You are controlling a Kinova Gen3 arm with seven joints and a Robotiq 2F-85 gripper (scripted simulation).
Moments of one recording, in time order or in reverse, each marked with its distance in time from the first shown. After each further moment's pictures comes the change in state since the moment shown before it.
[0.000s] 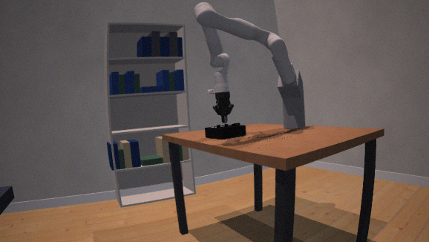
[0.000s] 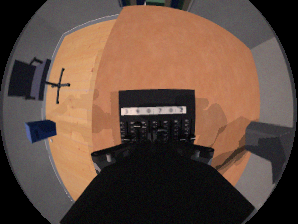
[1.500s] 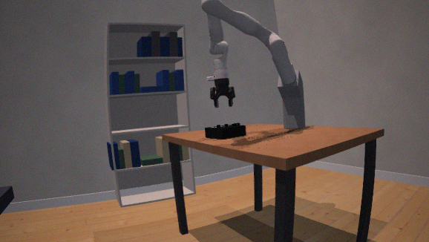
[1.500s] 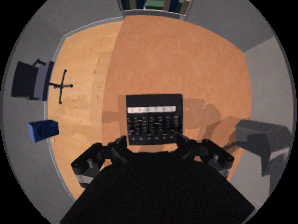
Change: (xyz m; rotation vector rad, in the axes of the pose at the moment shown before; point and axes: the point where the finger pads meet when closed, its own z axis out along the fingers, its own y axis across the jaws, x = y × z) arm -0.001 0.002 -0.070 -0.003 -0.002 0.004
